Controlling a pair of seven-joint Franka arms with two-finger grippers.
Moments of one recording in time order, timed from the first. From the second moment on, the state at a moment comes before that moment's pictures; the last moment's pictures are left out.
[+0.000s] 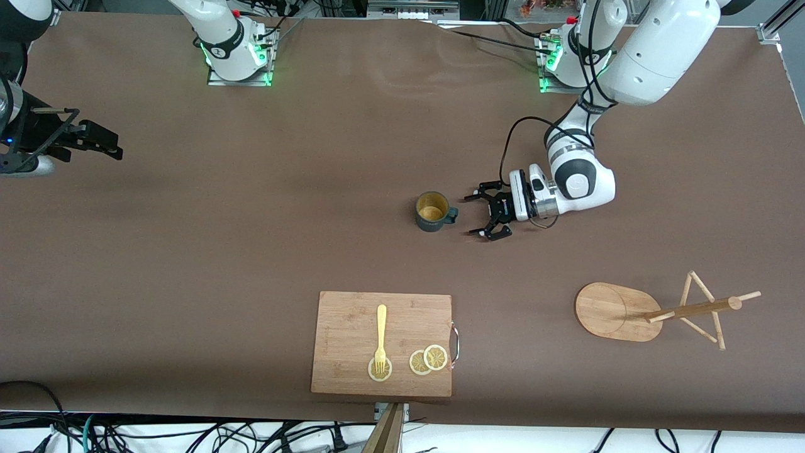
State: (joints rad) left arm -0.06 0.65 -0.25 -2.12 -1.73 2.24 2.71; right arm -0.05 0.00 0.02 -1.70 0.00 1.62 -0.08
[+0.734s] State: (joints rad) left arm -0.14 0.68 -0.25 -2.09 -1.83 2.24 2.72; right arm -0.04 -0.01 0.04 -1.70 0.01 1.63 -0.08
